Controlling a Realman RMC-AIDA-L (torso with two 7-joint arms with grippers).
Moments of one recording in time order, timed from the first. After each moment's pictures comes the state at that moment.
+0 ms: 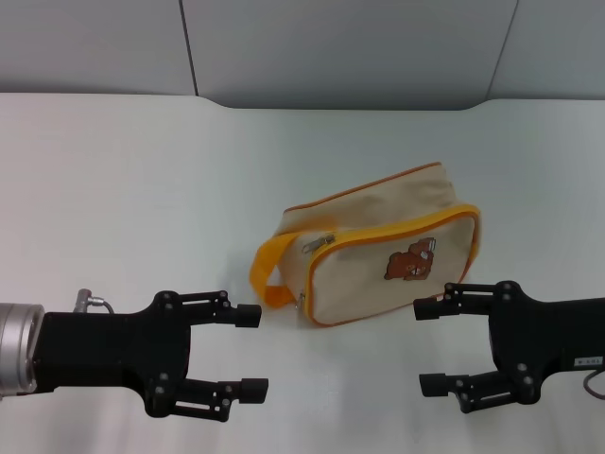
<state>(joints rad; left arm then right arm) -0.46 -1.99 0.95 0.55 1.82 1.80 -1.18 0.52 2.02 -0.70 -0.53 -2.07 -1.81 1.08</state>
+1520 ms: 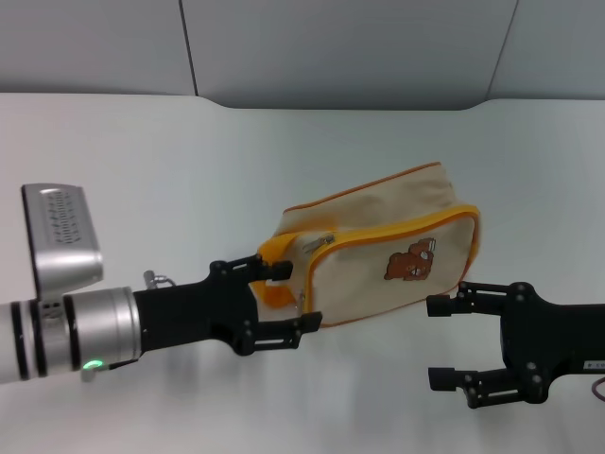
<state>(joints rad) -0.56 -2.08 0.88 0.31 1.79 1.38 -1.00 0.49 2.02 -0.67 -0.53 -2.06 -1.81 1.08</state>
